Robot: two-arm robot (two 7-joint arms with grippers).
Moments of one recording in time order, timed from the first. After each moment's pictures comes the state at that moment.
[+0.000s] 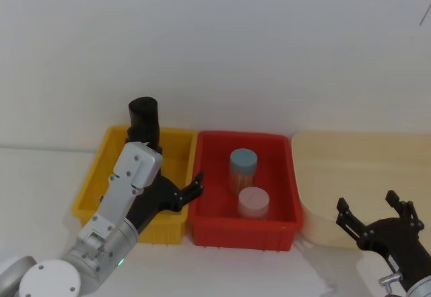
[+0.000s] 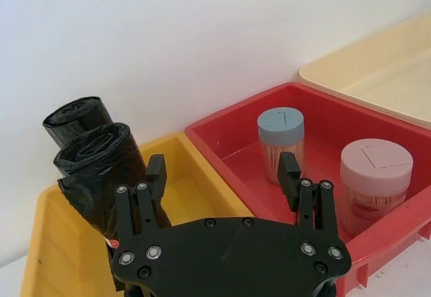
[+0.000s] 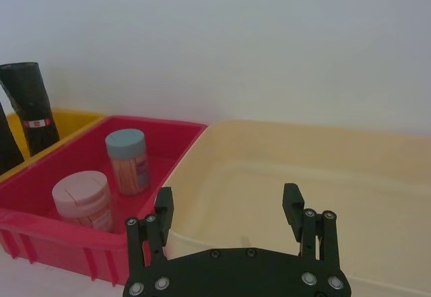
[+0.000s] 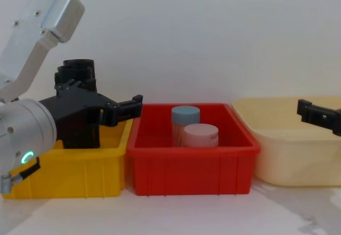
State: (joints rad) left arm -0.24 0.38 0.45 -1.63 -0.20 0.01 -0.01; right arm -0.01 0.34 -0.23 -1.77 0.29 0.03 0.07
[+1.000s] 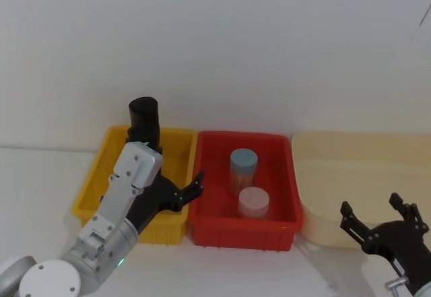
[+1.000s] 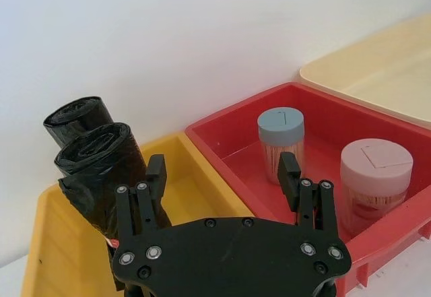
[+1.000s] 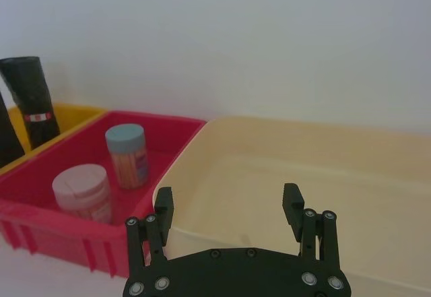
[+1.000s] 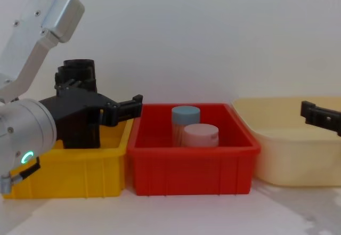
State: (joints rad) left arm -0.24 0.38 0.45 -1.63 -0.20 0.01 -0.01; right arm -0.03 0.35 -0.21 -1.78 0.29 0.04 0.08
